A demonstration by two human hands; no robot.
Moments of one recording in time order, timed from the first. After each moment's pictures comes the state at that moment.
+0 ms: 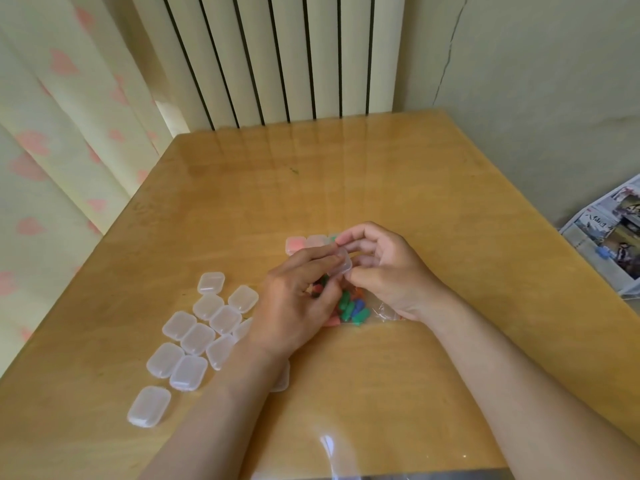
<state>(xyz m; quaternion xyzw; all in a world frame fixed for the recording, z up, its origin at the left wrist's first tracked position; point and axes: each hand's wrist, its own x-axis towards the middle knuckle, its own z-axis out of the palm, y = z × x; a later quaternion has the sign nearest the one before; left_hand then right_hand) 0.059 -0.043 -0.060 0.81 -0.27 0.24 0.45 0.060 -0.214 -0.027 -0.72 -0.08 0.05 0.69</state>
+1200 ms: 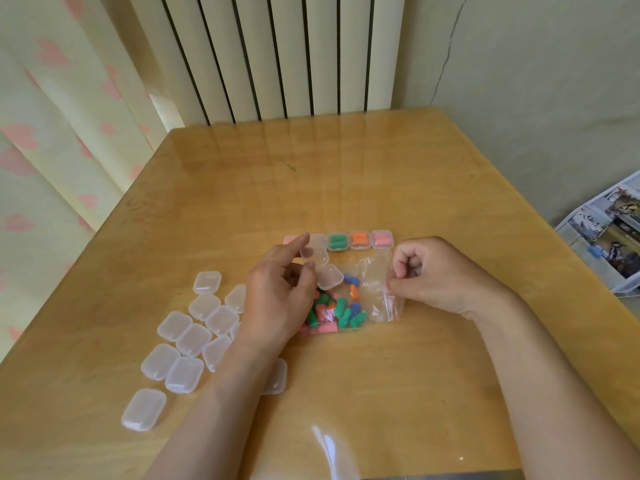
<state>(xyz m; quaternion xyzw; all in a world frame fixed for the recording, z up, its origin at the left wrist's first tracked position) 0.059 -0.040 -0.053 0.82 -0.09 0.16 0.54 0.057 -0.274 -0.028 -0.87 -0.04 0.06 0.49</state>
